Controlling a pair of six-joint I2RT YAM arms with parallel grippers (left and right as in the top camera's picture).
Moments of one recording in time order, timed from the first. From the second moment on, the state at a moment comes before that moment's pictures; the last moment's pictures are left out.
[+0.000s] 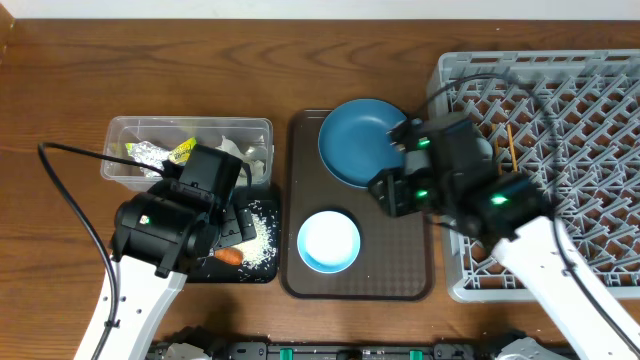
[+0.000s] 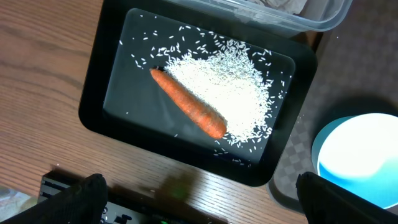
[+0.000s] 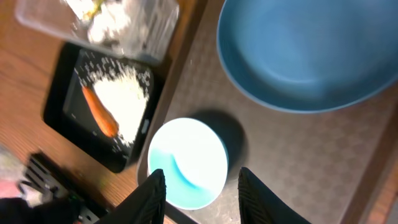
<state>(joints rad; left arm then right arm) -0.34 1.12 1.20 -1.42 -0.24 -0.61 0.56 1.32 1.15 -0.80 -0.27 0.39</state>
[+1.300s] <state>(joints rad) -0.34 1.12 1.20 -1.42 -0.24 -0.61 0.80 1.76 1.15 -0.80 -0.02 0.49</state>
